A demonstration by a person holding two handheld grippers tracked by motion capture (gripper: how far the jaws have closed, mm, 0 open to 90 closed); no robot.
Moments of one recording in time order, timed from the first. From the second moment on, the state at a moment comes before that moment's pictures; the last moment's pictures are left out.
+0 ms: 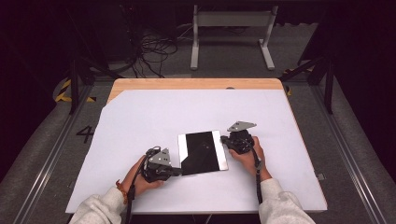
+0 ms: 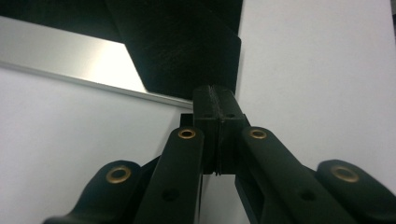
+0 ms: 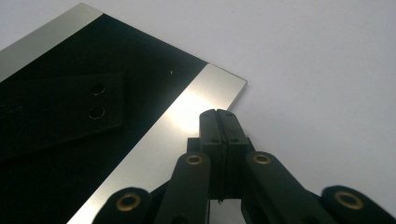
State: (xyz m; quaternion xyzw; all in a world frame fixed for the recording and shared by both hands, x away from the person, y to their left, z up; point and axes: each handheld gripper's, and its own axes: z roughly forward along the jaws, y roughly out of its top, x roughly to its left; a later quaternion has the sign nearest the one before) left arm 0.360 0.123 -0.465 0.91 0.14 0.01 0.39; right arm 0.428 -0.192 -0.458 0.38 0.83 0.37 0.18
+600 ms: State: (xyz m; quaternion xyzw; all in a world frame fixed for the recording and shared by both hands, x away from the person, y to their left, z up) left arm 0.344 0.092 -0.463 0.92 0.12 0.03 0.38; right arm 0.426 -0.188 -0.457 0.37 0.83 0.35 0.21
